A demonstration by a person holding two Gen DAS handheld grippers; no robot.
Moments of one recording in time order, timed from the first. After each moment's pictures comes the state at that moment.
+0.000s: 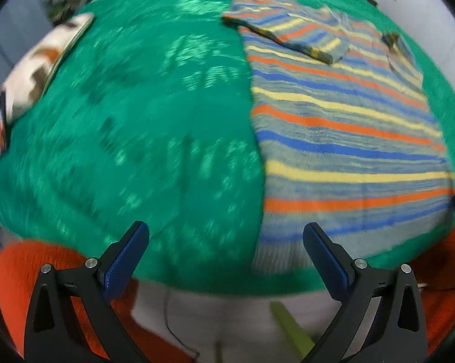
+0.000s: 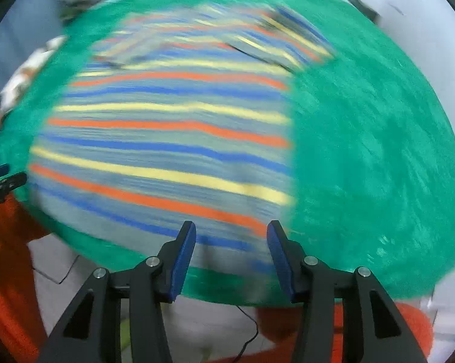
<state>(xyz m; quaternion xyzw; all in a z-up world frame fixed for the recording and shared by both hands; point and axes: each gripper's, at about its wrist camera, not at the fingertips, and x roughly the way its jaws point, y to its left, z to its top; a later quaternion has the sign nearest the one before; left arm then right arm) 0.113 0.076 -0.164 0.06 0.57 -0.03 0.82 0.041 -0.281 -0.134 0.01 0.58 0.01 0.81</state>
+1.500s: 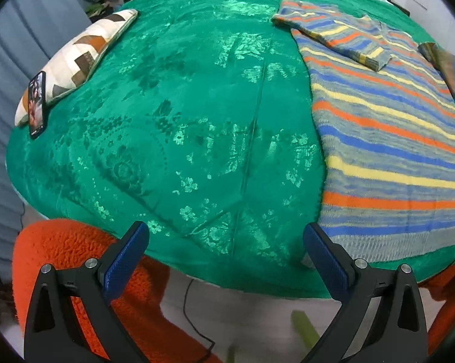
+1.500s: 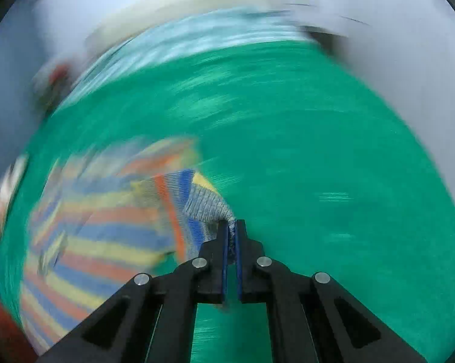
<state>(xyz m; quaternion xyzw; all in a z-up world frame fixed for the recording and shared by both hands) 0.092 0.112 -0.162 0.05 0.55 0.06 0.83 0.249 -0.514 -0.068 0.13 0.43 -0.06 0.89</state>
